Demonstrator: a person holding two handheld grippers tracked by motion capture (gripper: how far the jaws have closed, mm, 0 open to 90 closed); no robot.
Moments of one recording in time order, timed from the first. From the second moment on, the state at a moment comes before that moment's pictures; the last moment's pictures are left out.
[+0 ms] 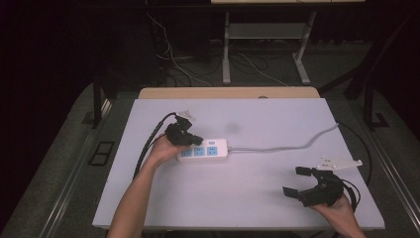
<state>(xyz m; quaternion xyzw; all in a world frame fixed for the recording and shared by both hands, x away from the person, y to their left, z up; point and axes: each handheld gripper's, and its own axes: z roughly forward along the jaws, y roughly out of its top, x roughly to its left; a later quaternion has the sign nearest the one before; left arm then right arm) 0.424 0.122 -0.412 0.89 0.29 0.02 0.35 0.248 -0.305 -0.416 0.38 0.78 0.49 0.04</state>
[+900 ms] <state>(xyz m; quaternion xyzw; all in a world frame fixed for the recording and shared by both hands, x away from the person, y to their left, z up) 0.421 0.102 -0.370 0.90 0.25 0.04 0.35 0.248 -0.307 -0.417 0.38 0.78 0.49 0.04</state>
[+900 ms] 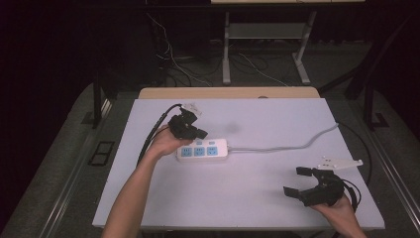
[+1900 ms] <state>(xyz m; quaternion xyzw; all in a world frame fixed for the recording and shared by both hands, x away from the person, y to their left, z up) 0.433 0.073 -0.395 0.92 0.24 0.03 0.32 0.248 -0.307 -0.417 0.38 0.79 0.49 0.04</state>
